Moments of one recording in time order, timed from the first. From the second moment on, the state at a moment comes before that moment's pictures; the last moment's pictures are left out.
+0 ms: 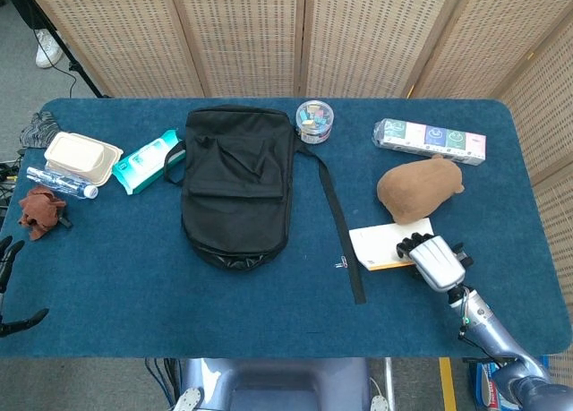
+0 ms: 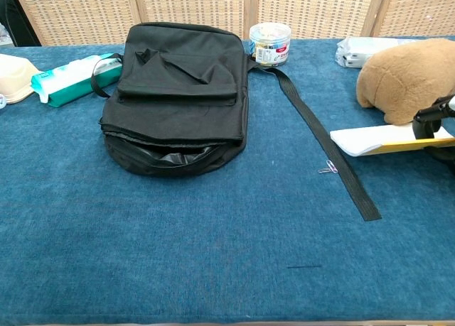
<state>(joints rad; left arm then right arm) -0.01 -0.99 -0.02 -1.81 1.45 1.49 0.02 0.44 -1.75 -0.07 -0.45 -1.75 1.48 0.38</state>
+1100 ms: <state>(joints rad) -0.42 -1.05 -0.13 -1.75 1.46 1.02 0.10 0.53 -1.56 -0.06 -0.68 -1.84 1.74 0.20</state>
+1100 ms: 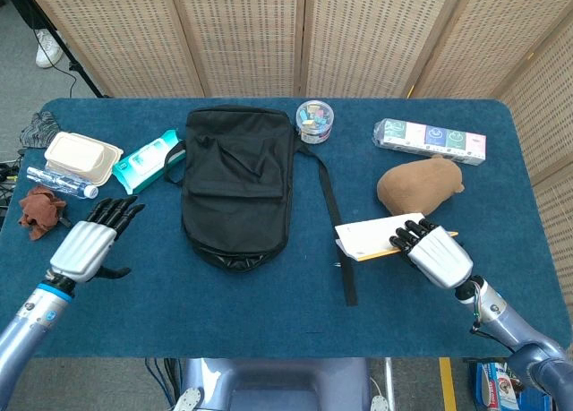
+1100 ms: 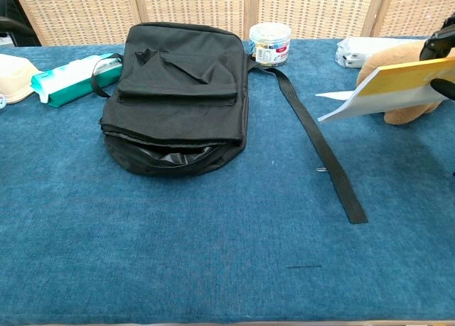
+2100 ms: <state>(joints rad) -0.80 -1.50 -0.19 -1.47 1.15 0.74 0.34 0.53 -1.47 -0.07 -0.81 -1.88 1.74 0.13</state>
